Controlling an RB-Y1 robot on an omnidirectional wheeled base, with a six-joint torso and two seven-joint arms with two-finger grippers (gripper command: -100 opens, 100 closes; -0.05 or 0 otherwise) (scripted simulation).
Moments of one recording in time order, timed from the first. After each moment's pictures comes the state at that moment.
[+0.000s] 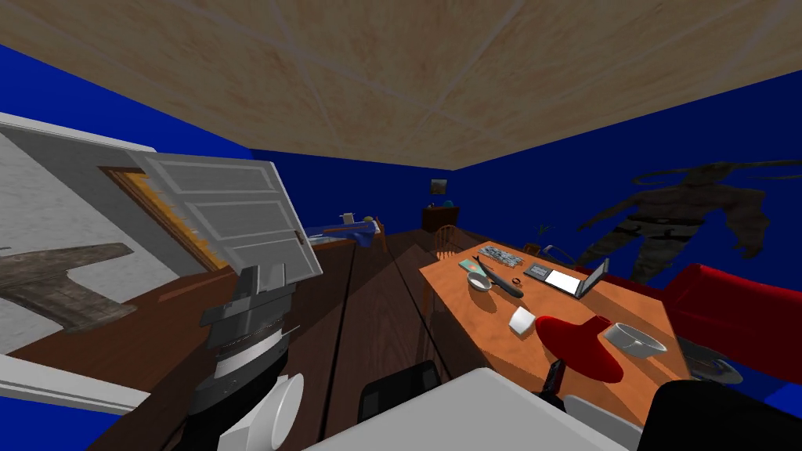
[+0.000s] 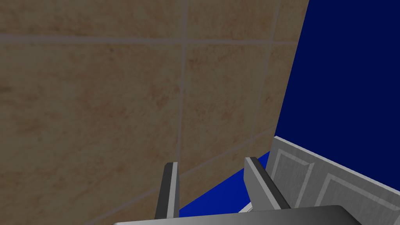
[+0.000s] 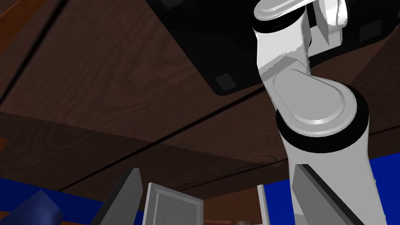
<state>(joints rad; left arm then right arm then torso) 0.47 -0.03 0.06 -2.32 0.04 -0.57 0.11 0.67 -1.13 0.52 -1.79 1.50 -0.37 -0.01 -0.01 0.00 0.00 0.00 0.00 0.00</state>
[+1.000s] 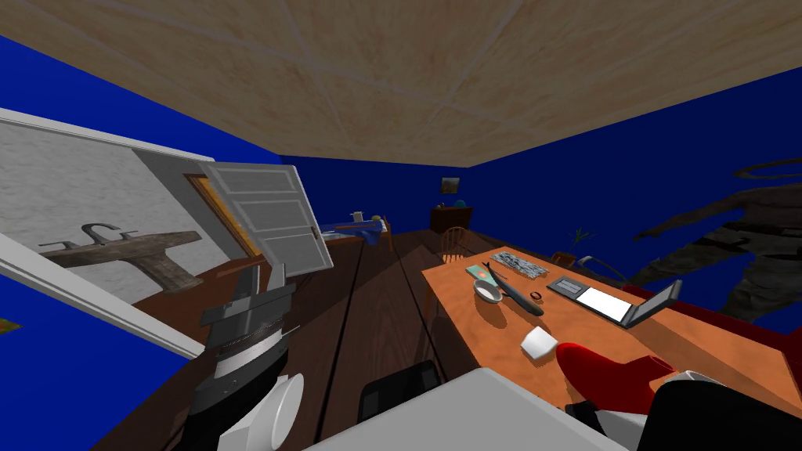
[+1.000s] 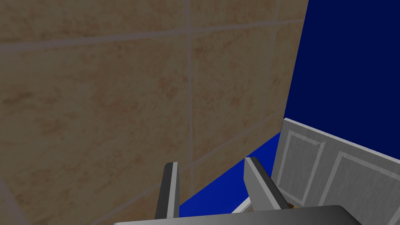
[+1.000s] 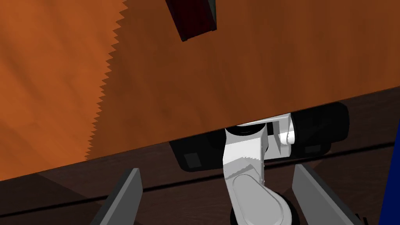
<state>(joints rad) 0.47 -0.03 0.06 -2.32 0.04 -0.57 0.11 0.67 -1.26 0.58 -1.67 1.72 -0.36 0.02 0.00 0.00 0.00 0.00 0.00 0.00</state>
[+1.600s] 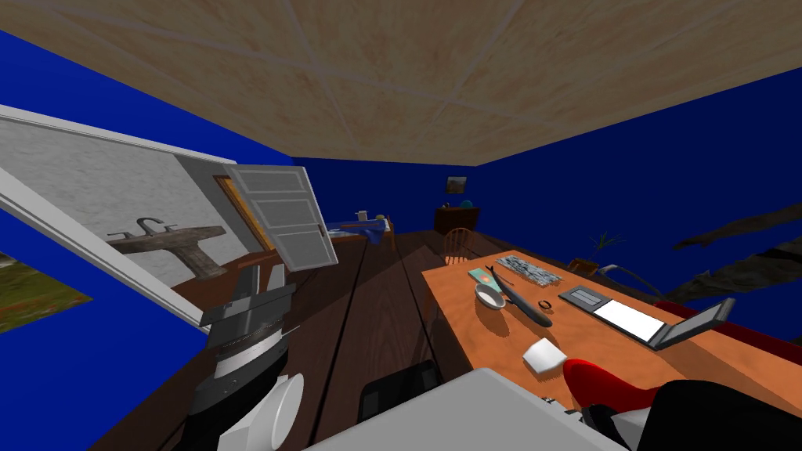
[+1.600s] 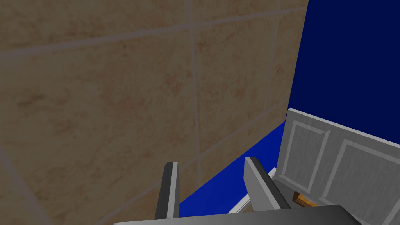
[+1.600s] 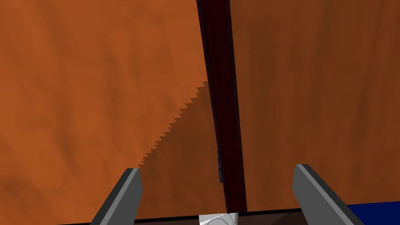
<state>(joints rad) 0.47 -0.03 0.06 -2.32 0.04 -0.57 0.11 0.65 -1.31 0.61 -1.60 1.84 -0.35 0.03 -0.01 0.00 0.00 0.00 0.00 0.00</state>
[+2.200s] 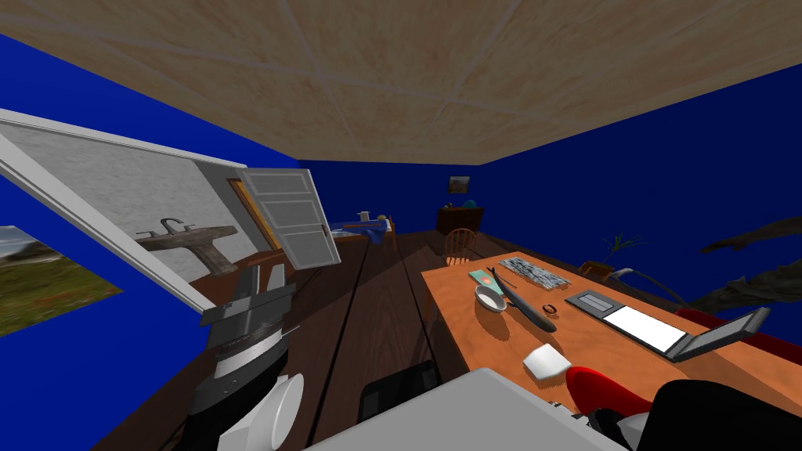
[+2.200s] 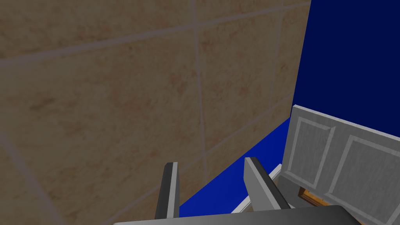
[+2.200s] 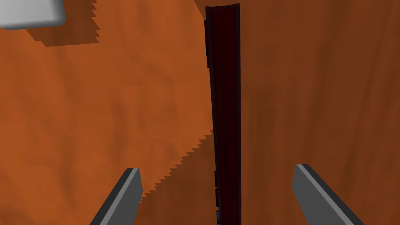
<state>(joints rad) 0.47 -0.03 0.06 -2.32 0.04 -0.57 0.11 0.64 -1.29 0.62 -1.55 1.89 -0.35 0.04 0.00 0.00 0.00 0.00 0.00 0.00</state>
